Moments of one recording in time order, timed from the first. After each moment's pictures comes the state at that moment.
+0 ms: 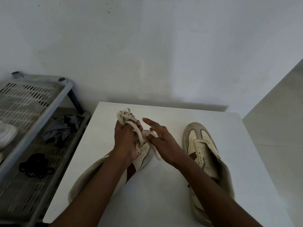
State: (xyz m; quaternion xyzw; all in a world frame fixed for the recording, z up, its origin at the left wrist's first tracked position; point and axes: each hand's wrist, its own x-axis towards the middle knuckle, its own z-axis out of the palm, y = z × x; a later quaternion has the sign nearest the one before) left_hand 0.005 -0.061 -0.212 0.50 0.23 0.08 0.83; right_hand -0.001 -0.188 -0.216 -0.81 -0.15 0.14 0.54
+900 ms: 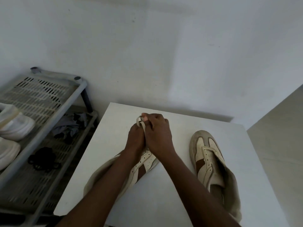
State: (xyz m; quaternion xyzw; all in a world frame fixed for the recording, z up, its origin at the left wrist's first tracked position) left_hand -0.002 -0.044 -0.205 0.61 0.22 0.04 0.76; right_hand 0.003 -0.116 -0.184 -0.91 -0.07 -0.01 0.41
